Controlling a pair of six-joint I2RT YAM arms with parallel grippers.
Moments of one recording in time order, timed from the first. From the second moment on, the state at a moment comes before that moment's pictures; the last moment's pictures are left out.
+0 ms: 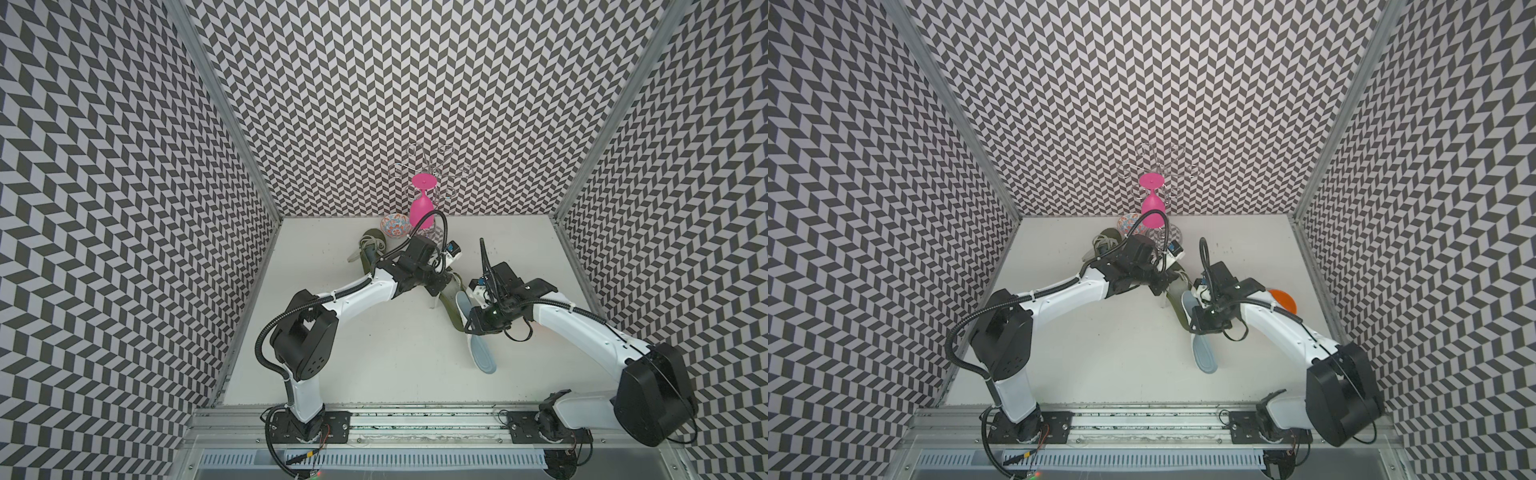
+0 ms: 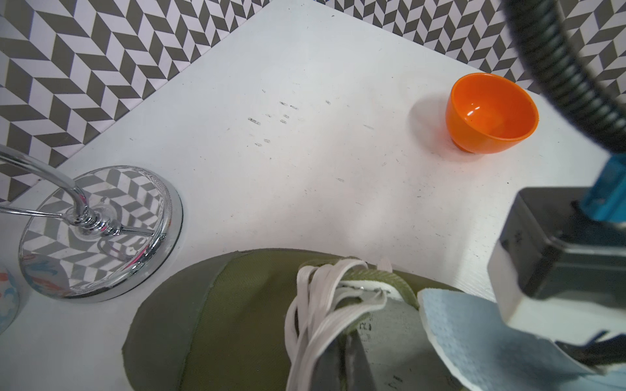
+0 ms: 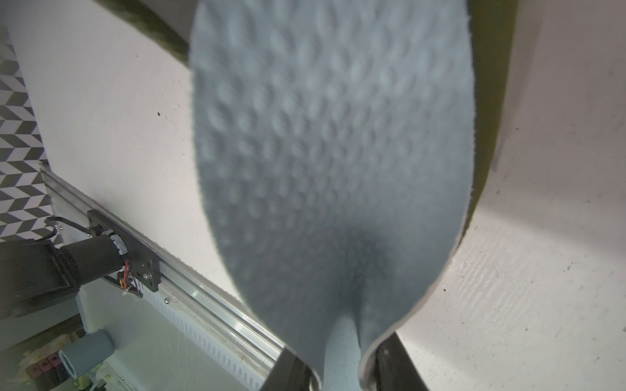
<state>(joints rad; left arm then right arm) -0.73 1.83 1.39 -0.25 0.28 0.19 0.47 1.37 0.96 -0.88 -0.40 0.27</state>
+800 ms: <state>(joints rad) -0.71 1.83 1.37 -0.25 0.29 0.28 0.52 1.35 0.97 -0.90 -0.45 0.30</state>
